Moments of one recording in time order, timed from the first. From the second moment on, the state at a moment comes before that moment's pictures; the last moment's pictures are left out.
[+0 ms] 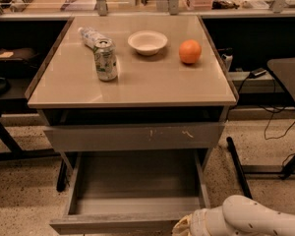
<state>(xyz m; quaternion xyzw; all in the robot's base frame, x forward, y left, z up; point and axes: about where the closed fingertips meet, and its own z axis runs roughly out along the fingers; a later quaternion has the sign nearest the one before) 0.339 -0.106 0.424 -0.62 0.71 0.23 0.25</state>
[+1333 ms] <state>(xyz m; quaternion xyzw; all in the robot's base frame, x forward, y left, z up) 0.349 -0.105 0.426 -0.62 0.70 0.23 0.26</state>
